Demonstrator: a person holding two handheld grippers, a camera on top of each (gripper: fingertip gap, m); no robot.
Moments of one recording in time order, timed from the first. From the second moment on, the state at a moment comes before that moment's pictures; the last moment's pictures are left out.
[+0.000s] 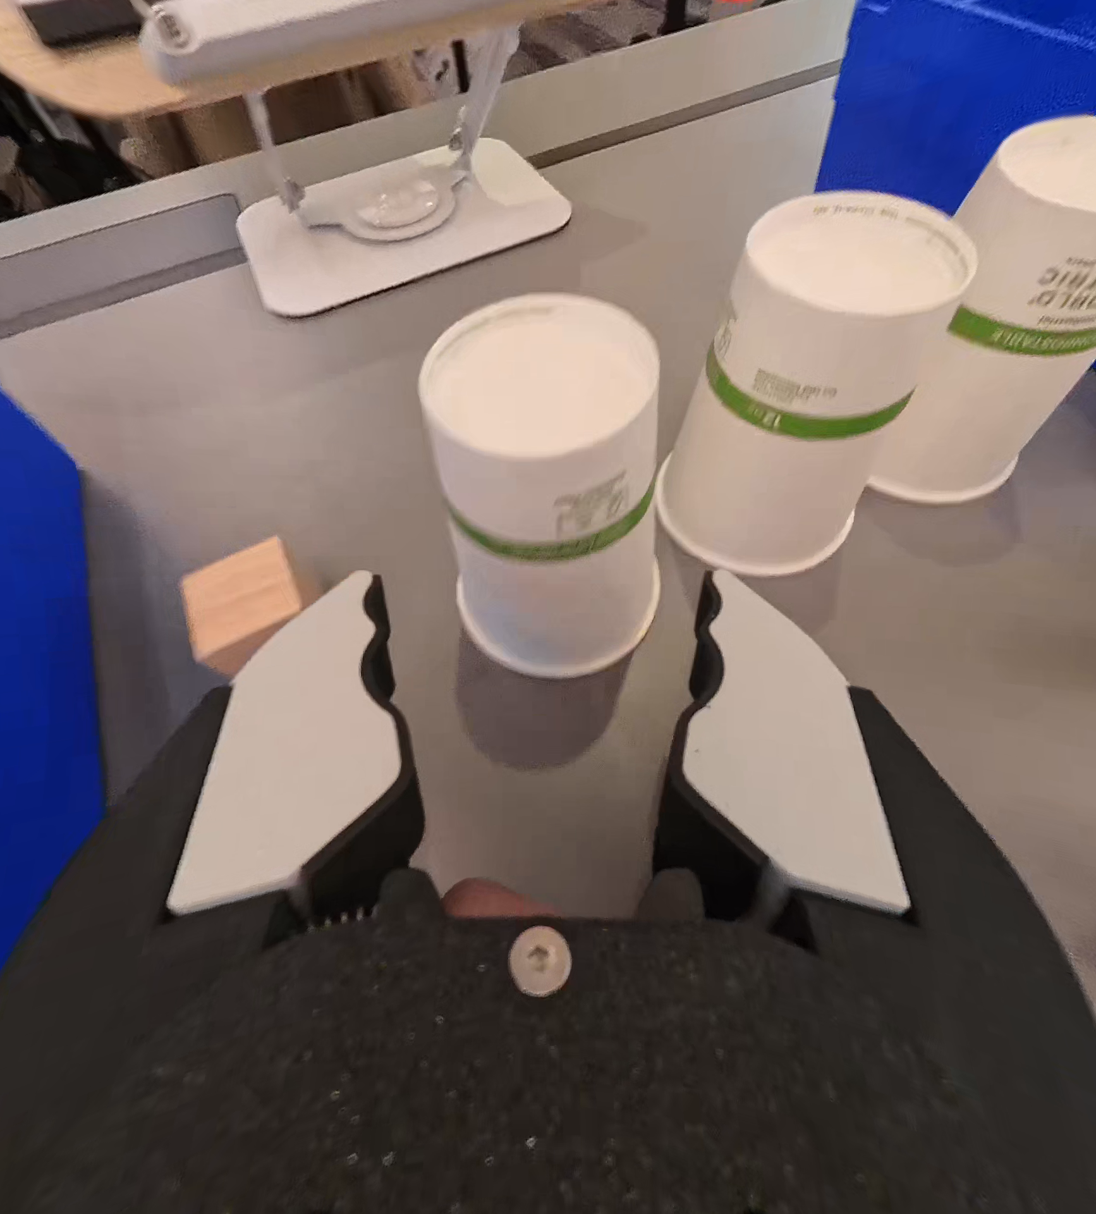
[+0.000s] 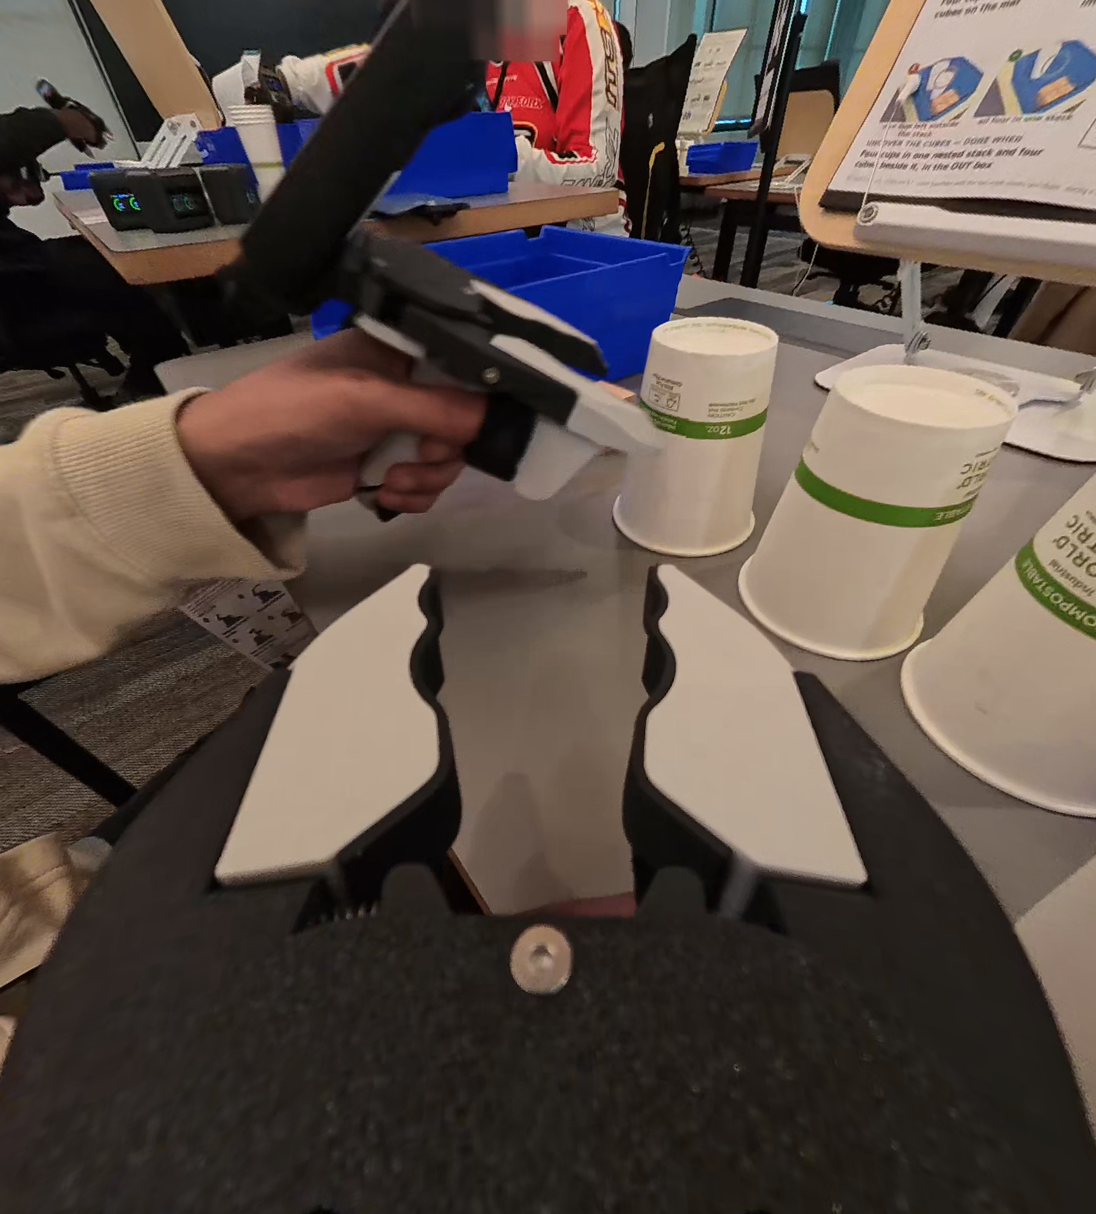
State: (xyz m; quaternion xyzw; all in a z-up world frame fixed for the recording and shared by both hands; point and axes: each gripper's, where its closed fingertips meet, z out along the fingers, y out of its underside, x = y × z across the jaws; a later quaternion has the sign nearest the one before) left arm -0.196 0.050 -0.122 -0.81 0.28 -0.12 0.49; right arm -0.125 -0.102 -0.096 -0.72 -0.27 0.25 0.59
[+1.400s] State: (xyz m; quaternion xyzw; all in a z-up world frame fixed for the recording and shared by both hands) left arm -0.193 -0.046 0.036 -0.50 0.32 -0.65 0.48; right arm -0.162 -0.076 0.033 -0.42 0.06 0.86 0.28
